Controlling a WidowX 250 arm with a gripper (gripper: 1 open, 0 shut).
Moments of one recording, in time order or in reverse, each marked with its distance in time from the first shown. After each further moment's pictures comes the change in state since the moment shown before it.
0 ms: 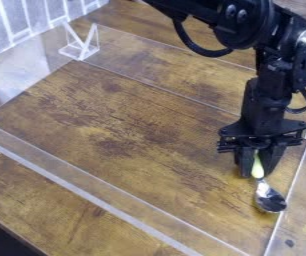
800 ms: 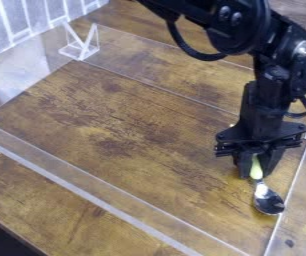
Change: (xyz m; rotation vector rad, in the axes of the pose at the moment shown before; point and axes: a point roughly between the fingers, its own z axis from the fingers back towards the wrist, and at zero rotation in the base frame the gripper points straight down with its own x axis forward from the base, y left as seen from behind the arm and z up) arm -0.007 0.002 0.001 -0.015 -0.080 -0.022
